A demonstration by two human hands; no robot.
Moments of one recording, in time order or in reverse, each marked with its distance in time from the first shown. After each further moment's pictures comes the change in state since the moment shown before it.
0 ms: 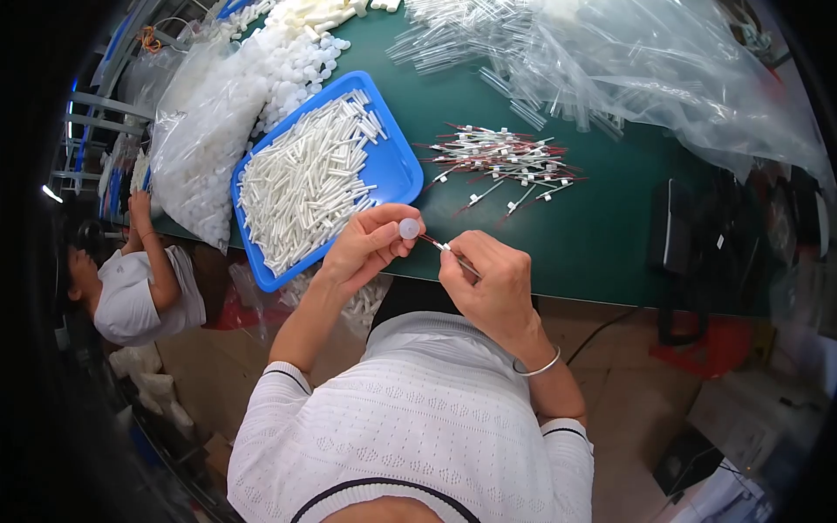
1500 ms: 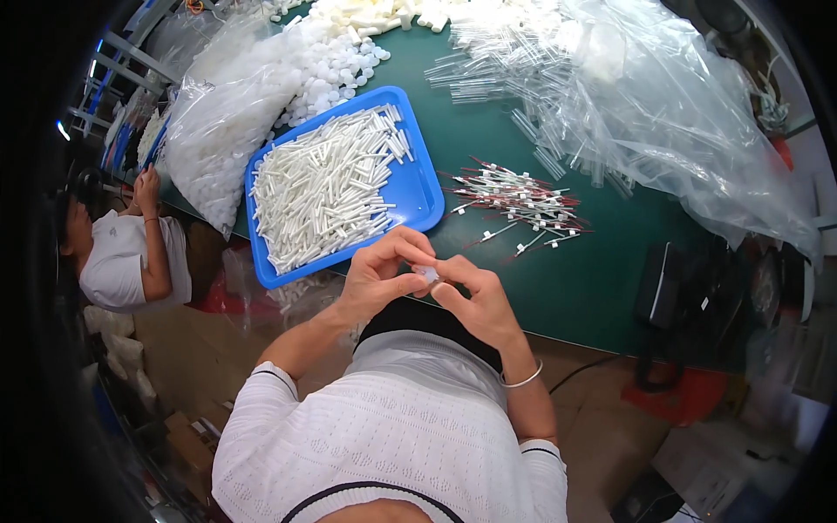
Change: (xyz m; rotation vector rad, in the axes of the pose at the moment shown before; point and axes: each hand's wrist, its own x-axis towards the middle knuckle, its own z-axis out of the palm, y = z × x) left_hand -0.014 -0.014 0.020 0.424 0.029 0.439; right_hand 0.010 0.027 0.016 0.559 -0.391 0.185
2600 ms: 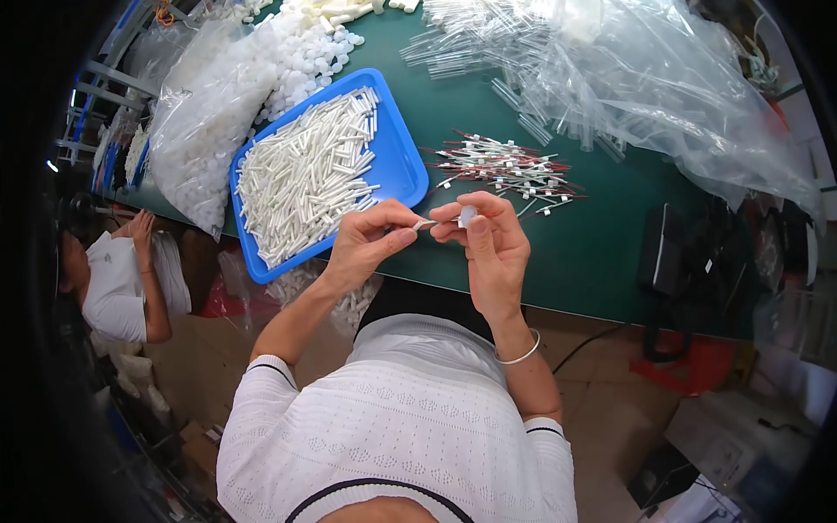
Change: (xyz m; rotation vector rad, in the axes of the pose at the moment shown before) left_hand 0.020 0.000 -0.010 0.248 -0.004 -0.044; right_hand 0.009 -0.003 0.001 0.481 0.330 -0.246
